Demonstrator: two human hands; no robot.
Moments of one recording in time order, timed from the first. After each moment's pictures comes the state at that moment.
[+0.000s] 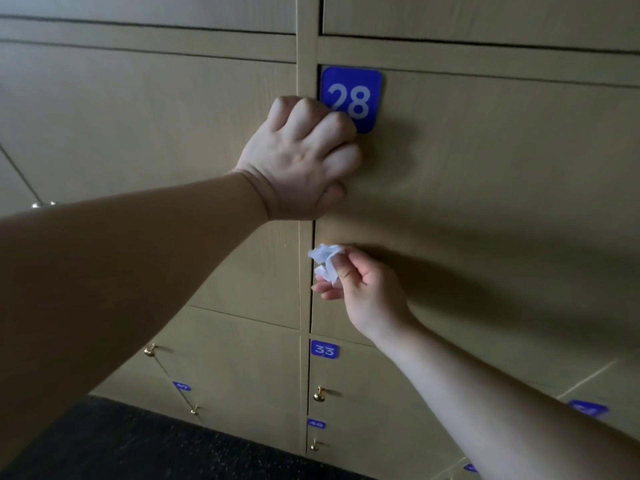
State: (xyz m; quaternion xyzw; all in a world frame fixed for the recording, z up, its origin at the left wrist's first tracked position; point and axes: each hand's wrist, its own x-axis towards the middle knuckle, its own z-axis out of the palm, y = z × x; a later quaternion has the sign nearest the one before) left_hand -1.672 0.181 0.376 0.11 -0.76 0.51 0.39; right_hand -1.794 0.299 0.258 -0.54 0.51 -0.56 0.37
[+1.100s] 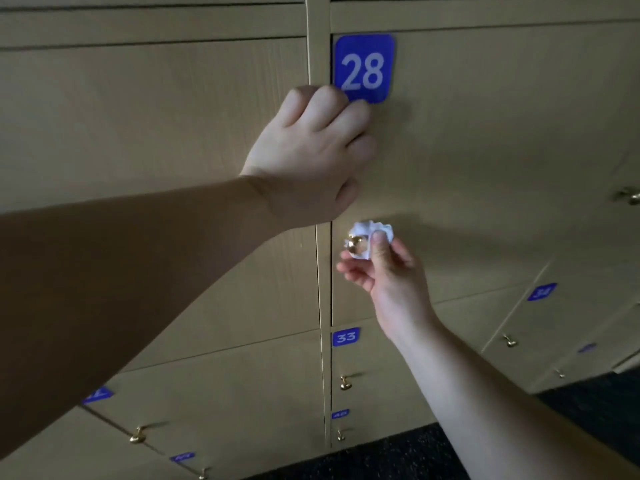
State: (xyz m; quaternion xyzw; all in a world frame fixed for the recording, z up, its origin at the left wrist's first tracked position) left_hand -1.657 0.173 0.373 0.01 -0.82 0.42 0.38; right_hand -1.736 0.302 0.242 -0.27 0.46 -0.79 0.29
